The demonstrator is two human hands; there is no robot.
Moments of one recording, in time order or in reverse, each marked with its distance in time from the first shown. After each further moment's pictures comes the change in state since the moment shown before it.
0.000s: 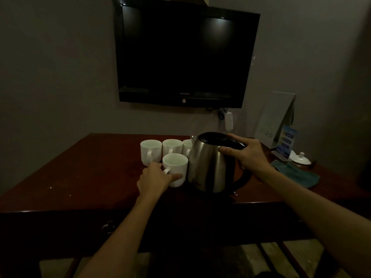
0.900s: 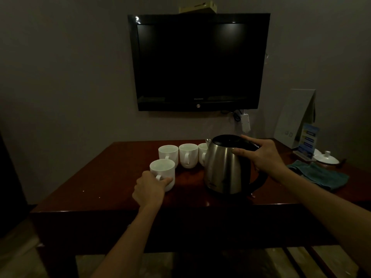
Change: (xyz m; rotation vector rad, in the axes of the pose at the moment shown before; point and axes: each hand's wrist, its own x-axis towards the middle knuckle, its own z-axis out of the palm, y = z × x) left_hand -0.021 -0.022 -0.038 0.072 0.274 -0.245; right_hand -0.006 -0.003 -0.002 -0.004 -0.003 -0.021
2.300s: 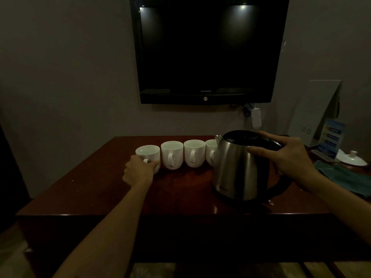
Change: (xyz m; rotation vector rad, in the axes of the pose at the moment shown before) left_hand 0.091 0.003 0.017 -0.003 0.108 -0.105; right_hand 0.012 0.015 0.005 -0.017 0.062 -0.064
